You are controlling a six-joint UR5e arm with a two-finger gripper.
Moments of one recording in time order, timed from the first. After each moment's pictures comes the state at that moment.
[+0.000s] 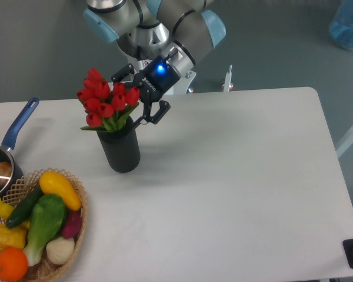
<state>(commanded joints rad) 2.76 -1.36 -2.28 -1.25 0.43 1.58</state>
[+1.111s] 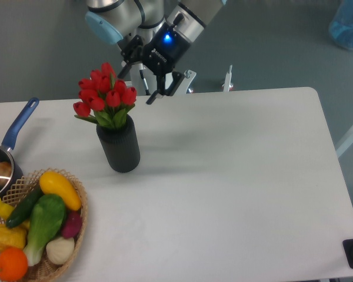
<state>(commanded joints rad) 2.83 -1.25 -2.02 -1.62 0.87 1.47</state>
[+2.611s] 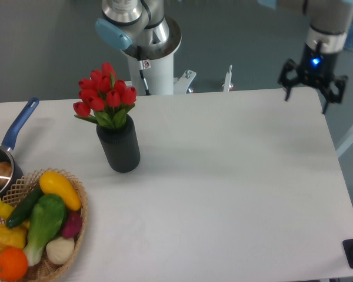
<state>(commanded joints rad) 3.03 -1.94 -1.59 -0.99 1.39 1.64</state>
